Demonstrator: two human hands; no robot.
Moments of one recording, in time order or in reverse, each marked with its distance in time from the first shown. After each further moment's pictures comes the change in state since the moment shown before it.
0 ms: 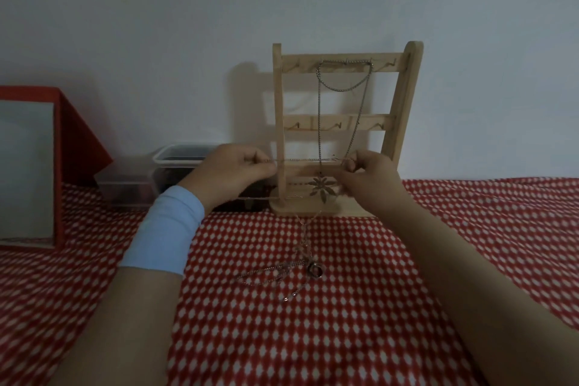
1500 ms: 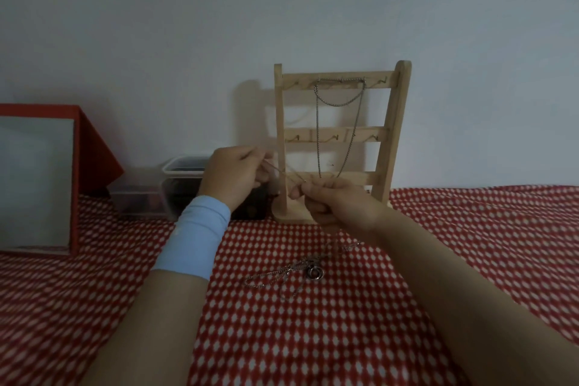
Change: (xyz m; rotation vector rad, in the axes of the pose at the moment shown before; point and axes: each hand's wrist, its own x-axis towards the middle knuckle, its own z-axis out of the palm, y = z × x) left_hand 0.005 0.003 0.011 -0.235 0.332 0.004; right_hand -0.017 -0.020 0.015 0.442 -0.708 0.096
